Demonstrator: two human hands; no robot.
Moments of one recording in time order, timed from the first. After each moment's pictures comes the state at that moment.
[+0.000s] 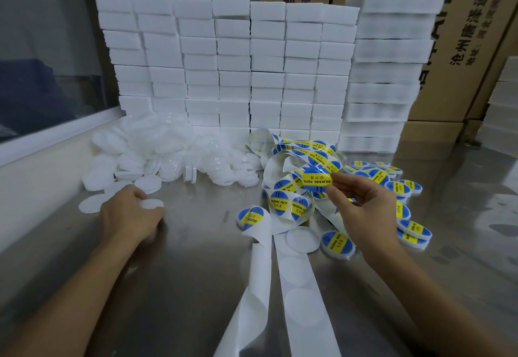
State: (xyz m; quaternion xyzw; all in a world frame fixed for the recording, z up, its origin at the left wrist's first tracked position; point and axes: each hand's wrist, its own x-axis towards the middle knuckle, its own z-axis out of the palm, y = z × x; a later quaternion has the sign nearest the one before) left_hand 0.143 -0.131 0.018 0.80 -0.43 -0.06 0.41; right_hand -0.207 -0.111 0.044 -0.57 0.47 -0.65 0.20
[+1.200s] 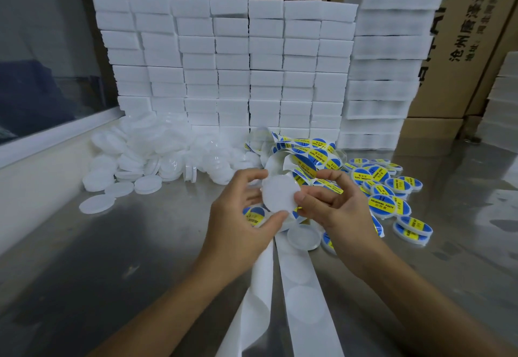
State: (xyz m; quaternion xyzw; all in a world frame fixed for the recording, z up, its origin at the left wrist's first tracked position) left_hand -0.008 -0.070 0.047 0.39 -0.67 -0.18 0.61; right_hand -0.177 -0.089 0.051 -0.52 0.34 -0.62 0.47
